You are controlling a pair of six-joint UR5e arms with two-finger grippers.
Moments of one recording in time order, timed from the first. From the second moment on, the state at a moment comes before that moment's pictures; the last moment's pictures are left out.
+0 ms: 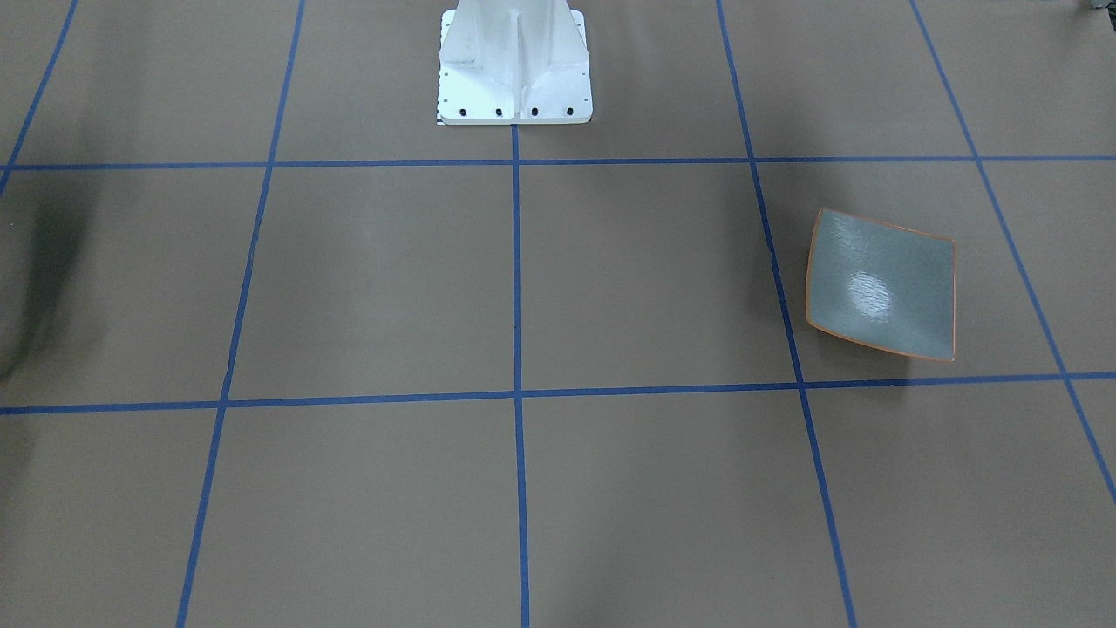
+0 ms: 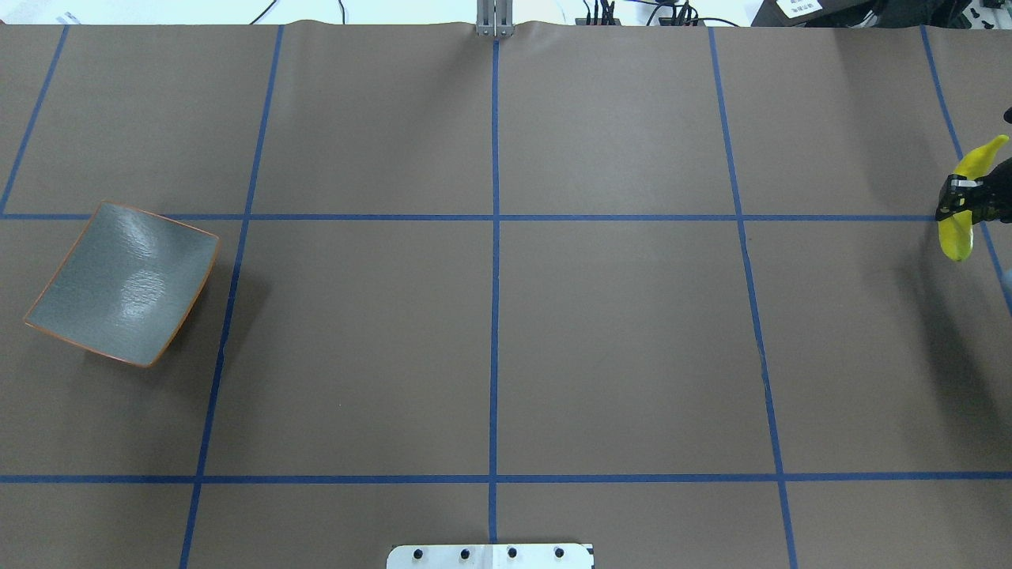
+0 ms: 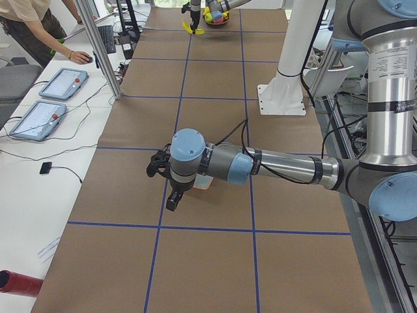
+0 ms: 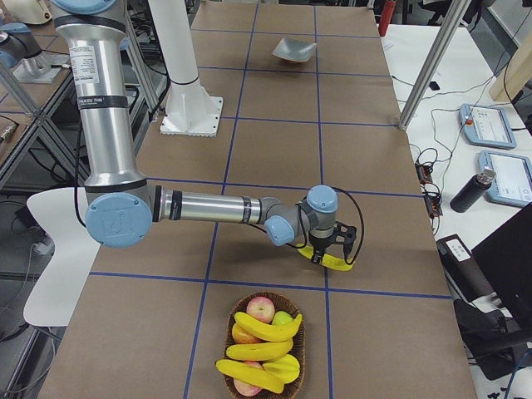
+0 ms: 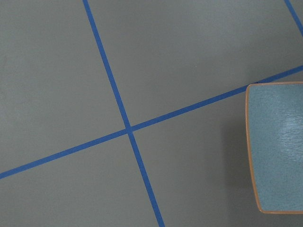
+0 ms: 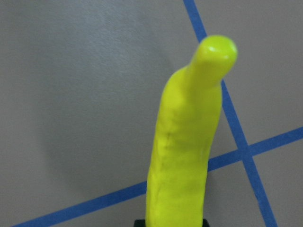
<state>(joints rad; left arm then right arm) -1.58 -1.49 -1.81 -1.71 -2.40 0.16 1.21 -1.46 1.38 -1.03 2.13 0.85</state>
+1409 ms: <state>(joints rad) -1.19 -1.85 -1.78 -2.26 -2.41 -0.56 1.01 -1.28 1.85 -0.98 2.11 1.20</state>
